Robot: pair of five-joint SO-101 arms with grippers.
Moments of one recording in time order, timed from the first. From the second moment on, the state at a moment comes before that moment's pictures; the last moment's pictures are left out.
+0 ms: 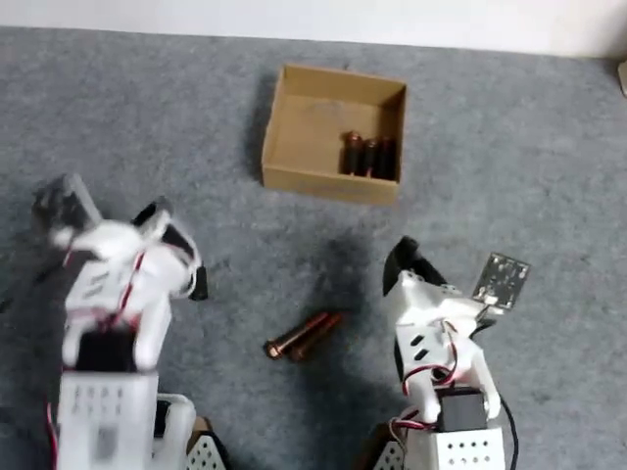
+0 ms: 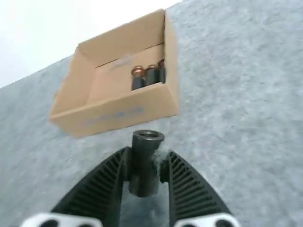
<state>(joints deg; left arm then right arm) -4.4 -62.8 59.6 42.4 33.1 -10.0 -103.0 92.6 40.6 -24.4</state>
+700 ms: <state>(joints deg) 30.8 -37.4 45.7 71.0 31.9 -8.6 -103.0 92.7 39.4 -24.4</state>
